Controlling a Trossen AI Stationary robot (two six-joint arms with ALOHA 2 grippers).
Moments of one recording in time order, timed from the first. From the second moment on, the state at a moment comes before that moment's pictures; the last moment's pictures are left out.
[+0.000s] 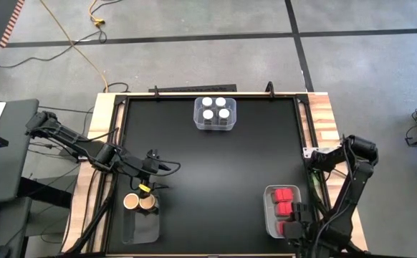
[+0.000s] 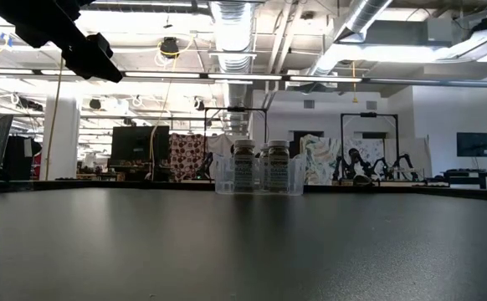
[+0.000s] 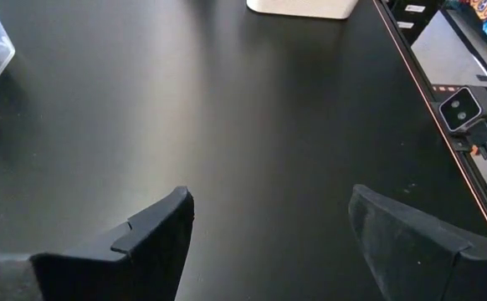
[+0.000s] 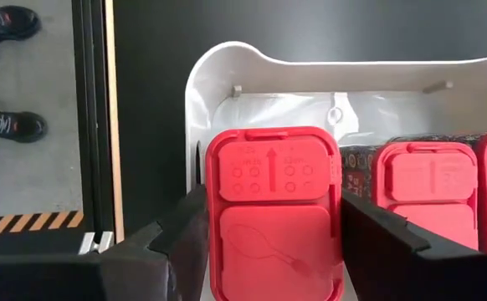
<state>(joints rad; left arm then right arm) -0.42 0.90 0.62 -0.28 -0.25 -0.31 1.16 1.70 1.27 -1.07 0.34 1.15</state>
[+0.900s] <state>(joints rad) -0.42 0.90 0.62 -0.28 -0.25 -0.31 1.15 1.70 1.27 -1.11 0.34 1.13</state>
